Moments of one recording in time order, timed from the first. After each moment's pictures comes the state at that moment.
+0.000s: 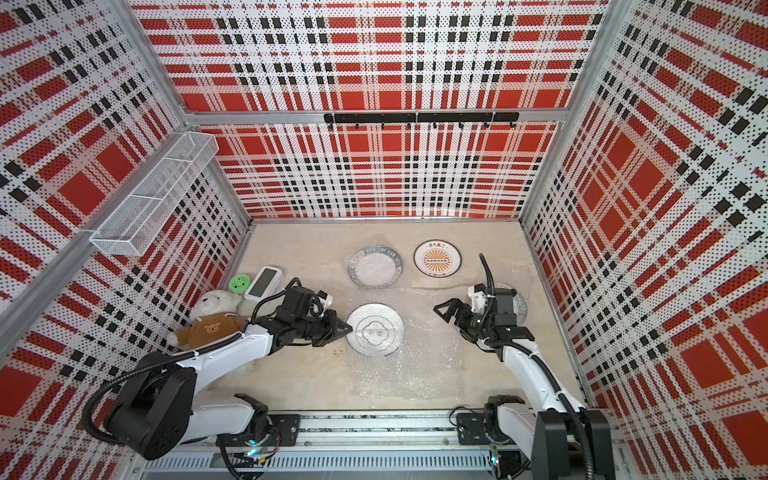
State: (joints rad) left arm -0.43 1.32 0.55 -0.09 0.59 -0.89; right arm 0.02 1.04 0.48 -0.30 -0.64 0.66
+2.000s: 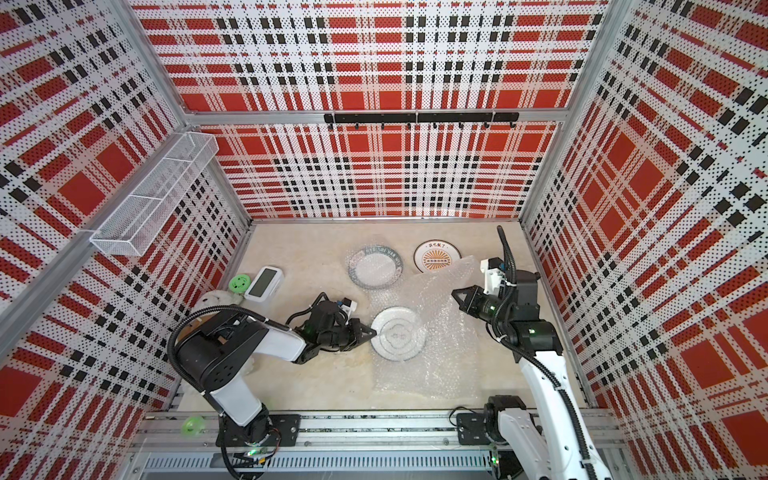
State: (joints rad) left arm -0.61 1.72 0.46 0.62 0.51 -1.04; right arm 0.03 0.84 0.82 -0.57 -0.62 0.57
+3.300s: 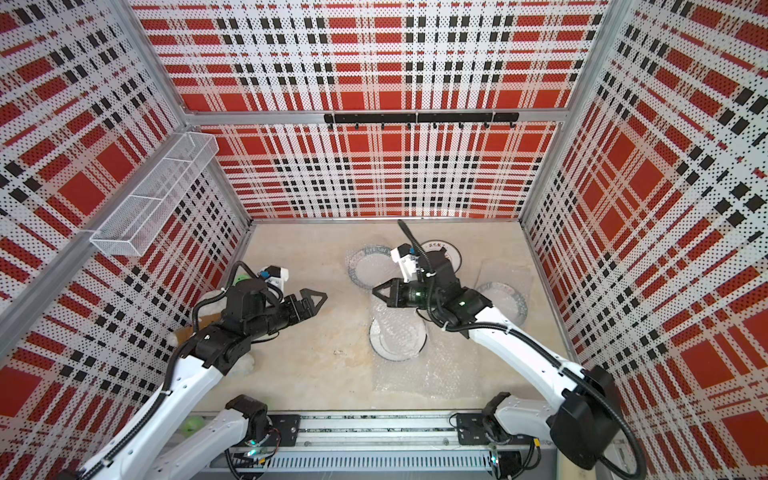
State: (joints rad) left arm -0.33 0.82 0.78 -0.57 0.26 -0.67; right arm 0.71 1.31 1.06 -0.18 -0.49 0.73
